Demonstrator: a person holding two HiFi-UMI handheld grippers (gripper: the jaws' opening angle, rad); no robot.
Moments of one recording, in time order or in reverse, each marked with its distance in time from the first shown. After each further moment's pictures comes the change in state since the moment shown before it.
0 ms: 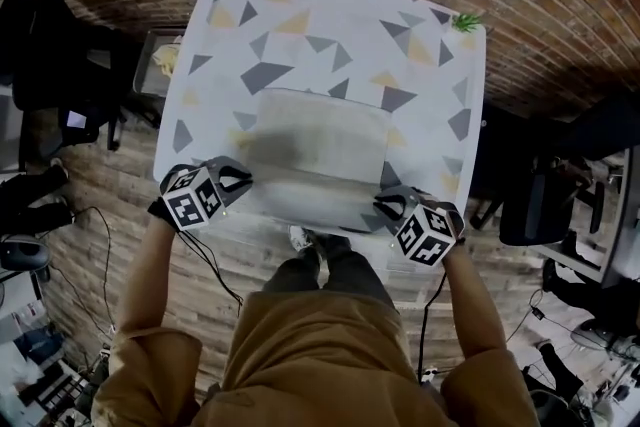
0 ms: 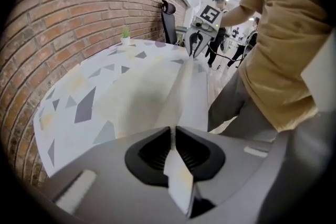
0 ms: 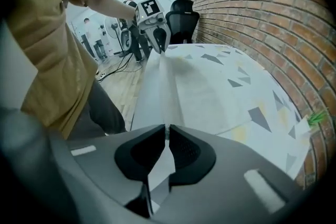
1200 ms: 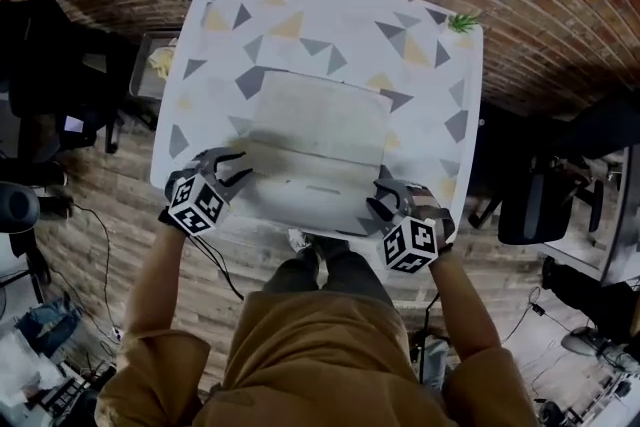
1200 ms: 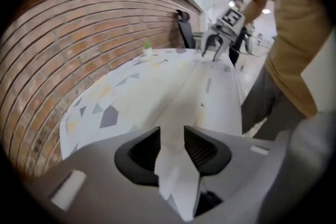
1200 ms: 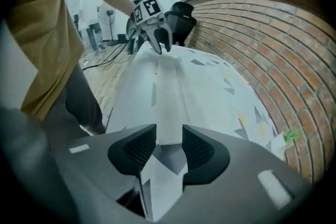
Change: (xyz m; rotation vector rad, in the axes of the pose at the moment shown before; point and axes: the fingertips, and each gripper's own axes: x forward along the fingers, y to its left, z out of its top) left arm 0.006 0.051 0.002 -0.009 -0.110 0.311; right arm 0.008 -0.026 0.007 -0.110 -0.007 -0.240
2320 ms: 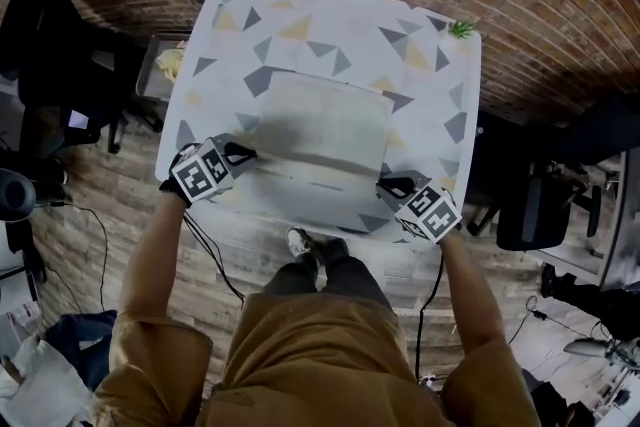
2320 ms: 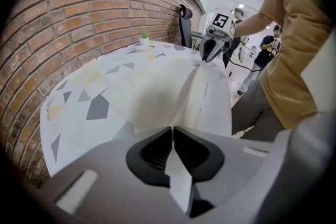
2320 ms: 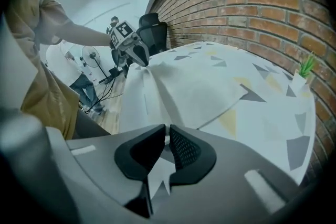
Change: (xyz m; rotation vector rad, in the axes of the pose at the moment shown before) left arm 0.004 0.000 0.005 -0.102 0.072 -0.216; right arm -0.002 -0.021 -0.009 0.451 -0.094 0.202
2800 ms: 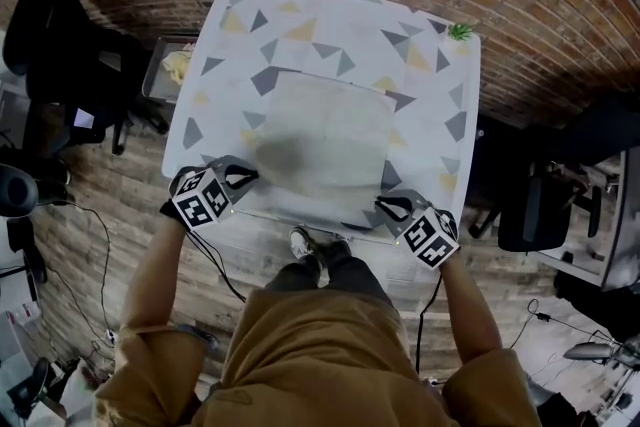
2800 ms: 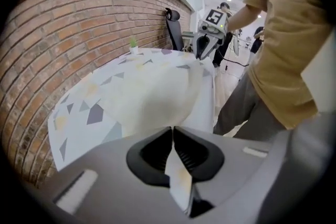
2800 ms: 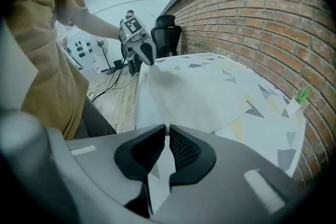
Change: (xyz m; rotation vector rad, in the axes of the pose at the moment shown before) left arm -0.024 -0.052 -0.009 0.113 -0.021 0.047; right arm -0.017 0.053 -0.009 -0.156 -0.030 -0.049
